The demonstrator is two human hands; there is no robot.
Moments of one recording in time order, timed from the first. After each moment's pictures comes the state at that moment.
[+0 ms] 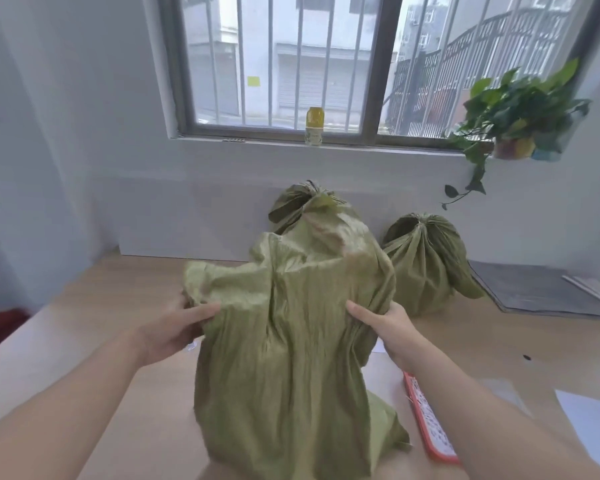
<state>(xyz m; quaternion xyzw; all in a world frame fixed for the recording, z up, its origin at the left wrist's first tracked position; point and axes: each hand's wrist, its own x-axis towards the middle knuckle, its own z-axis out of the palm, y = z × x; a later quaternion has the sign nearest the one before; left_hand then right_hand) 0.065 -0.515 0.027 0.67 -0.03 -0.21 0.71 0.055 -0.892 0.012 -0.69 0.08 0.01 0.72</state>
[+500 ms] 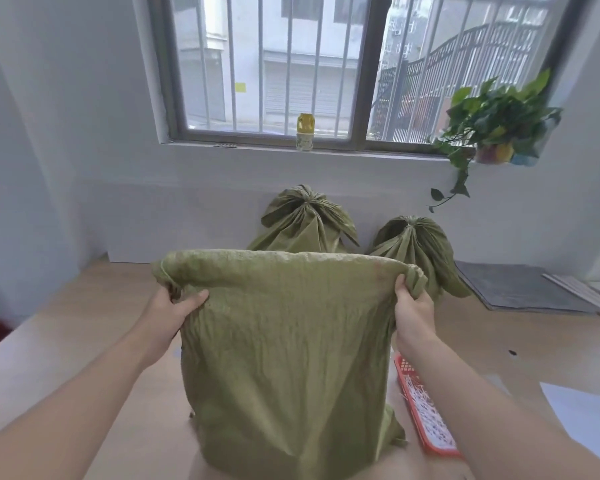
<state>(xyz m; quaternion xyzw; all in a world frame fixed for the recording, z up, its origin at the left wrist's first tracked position) 0.079 -0.513 0.017 0.67 0.02 0.04 0.74 0.044 -0.890 0.038 -0.59 0.21 -0.22 0.75</state>
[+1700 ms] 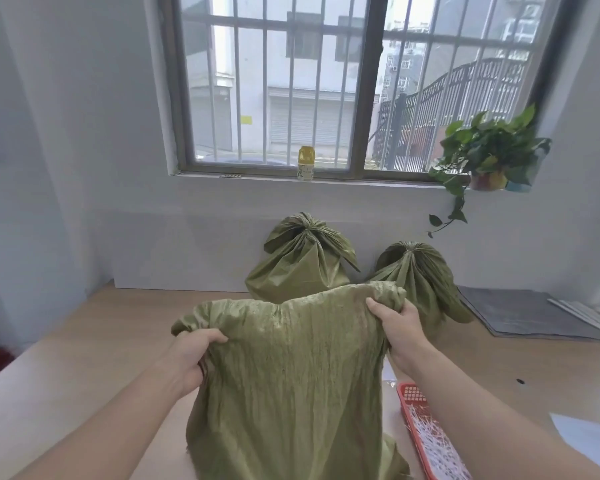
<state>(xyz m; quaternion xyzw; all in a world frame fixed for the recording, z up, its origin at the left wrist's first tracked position) 0.055 -0.562 0.034 0.59 0.19 -0.08 0.78 0.041 -0.890 0.062 -0.61 0.13 -0.13 0.77</state>
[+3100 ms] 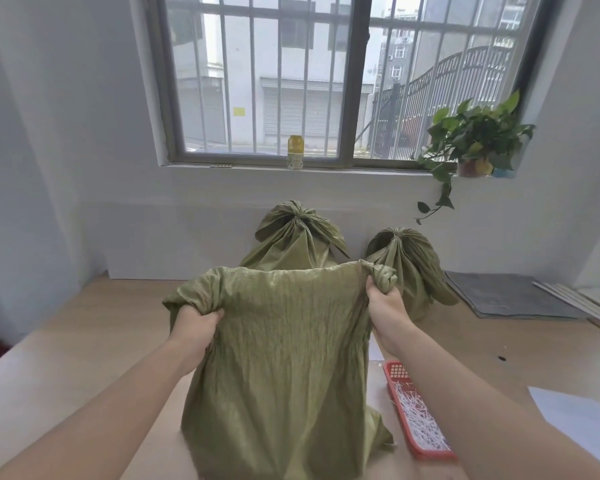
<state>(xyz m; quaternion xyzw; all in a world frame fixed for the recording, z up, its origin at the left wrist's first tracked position) 0.055 -0.585 0.015 0.71 0.13 0.04 0.69 0.029 -0.898 0.055 -0.65 0.17 -0.12 0.73</state>
